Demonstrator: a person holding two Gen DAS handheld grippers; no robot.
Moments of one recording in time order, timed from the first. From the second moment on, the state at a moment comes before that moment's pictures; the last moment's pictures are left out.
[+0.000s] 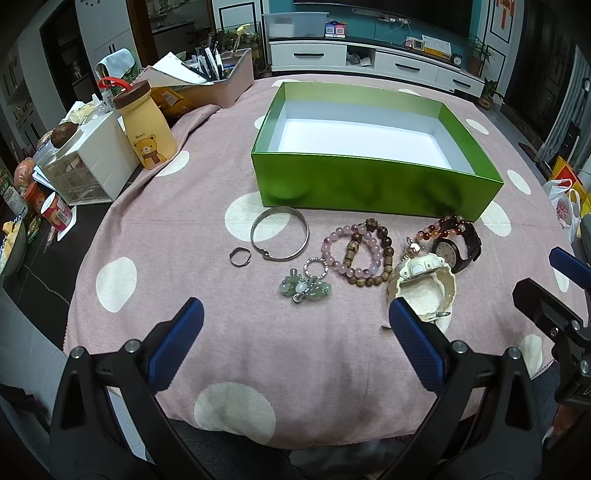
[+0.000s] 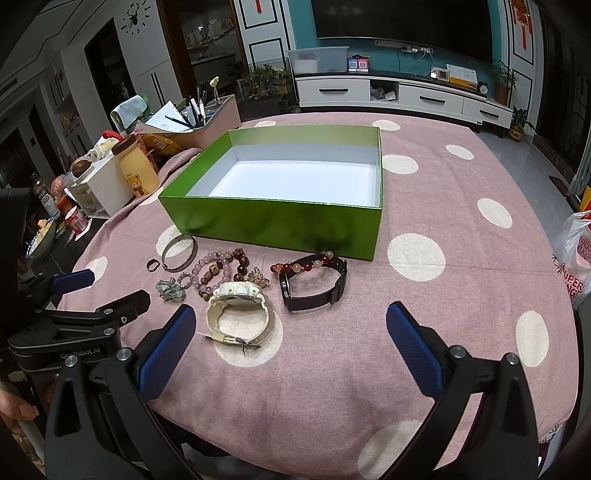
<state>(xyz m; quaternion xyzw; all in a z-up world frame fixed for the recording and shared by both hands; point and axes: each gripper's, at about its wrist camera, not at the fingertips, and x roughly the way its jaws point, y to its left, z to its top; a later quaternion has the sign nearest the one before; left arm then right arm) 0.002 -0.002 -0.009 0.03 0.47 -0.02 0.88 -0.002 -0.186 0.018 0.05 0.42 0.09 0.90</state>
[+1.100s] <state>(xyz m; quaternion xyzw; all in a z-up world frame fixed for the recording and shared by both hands) 0.003 0.012 -0.005 -0.01 0.46 -0.04 0.89 -0.004 -0.206 0.030 0.06 0.40 0.09 0.91</state>
